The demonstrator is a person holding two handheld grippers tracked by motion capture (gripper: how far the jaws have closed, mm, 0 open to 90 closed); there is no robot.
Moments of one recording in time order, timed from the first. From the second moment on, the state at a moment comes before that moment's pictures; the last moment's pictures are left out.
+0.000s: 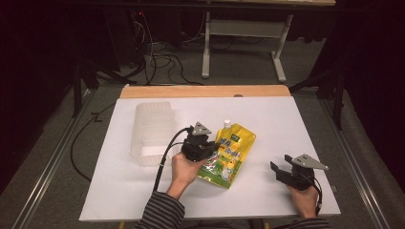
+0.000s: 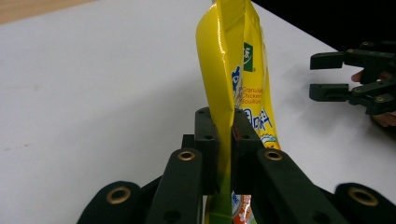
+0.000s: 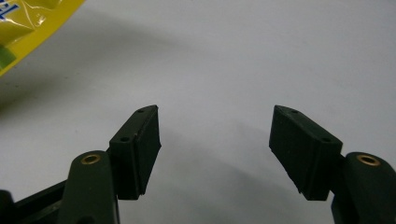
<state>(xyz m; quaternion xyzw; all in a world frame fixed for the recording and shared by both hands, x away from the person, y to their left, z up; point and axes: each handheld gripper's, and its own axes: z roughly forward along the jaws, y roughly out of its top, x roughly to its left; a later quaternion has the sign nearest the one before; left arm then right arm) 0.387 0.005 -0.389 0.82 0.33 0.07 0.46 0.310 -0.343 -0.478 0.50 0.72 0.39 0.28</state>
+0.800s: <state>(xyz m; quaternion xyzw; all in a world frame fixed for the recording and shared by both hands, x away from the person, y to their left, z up) 0.377 0.050 -0.341 0.79 0.31 0.12 0.51 0.310 -0.343 -0.478 0.50 0.72 0.38 0.28</state>
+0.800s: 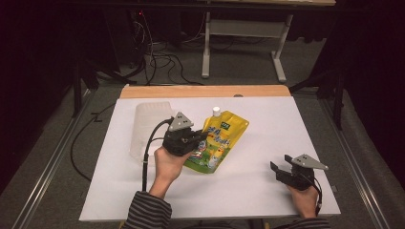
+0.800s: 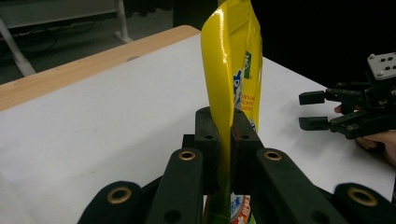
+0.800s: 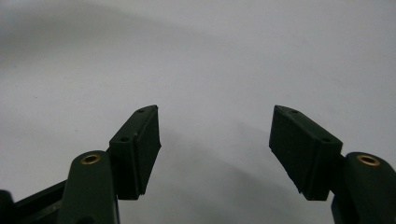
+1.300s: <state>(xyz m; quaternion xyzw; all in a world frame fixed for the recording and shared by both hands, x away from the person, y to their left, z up) 0.380 0.077 -0.330 0.78 0.33 0.15 0.52 0.310 -0.342 -0.478 0.51 0.72 0.38 0.28</state>
